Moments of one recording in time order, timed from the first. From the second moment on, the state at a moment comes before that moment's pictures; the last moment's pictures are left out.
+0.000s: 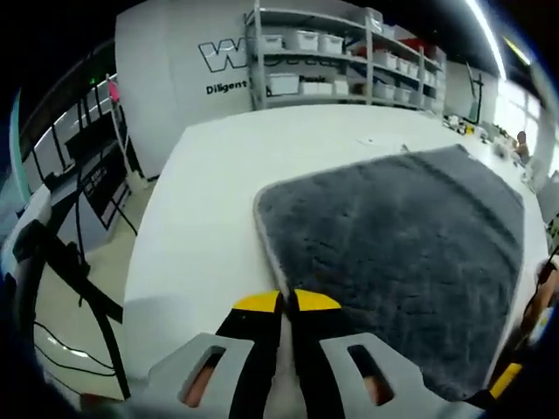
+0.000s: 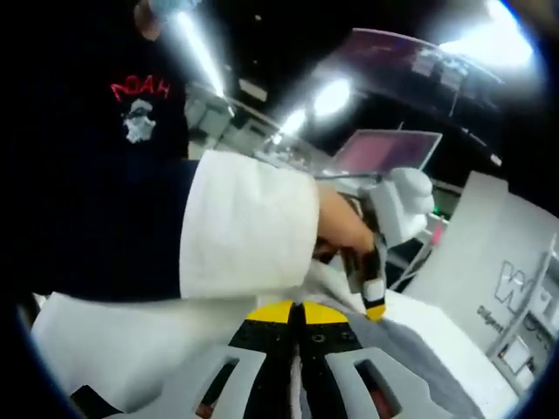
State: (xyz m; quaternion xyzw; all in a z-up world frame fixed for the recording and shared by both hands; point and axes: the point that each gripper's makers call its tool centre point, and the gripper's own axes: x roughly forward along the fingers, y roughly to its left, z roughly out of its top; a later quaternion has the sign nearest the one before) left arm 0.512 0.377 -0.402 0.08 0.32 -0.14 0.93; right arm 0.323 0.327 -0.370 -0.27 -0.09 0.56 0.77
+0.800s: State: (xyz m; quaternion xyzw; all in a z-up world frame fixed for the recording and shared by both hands) left arm 0.512 0.403 -0.411 0.14 0.32 -0.09 0.93; right arm 0.316 0.339 -0.373 -0.26 -0.08 0.58 0.77
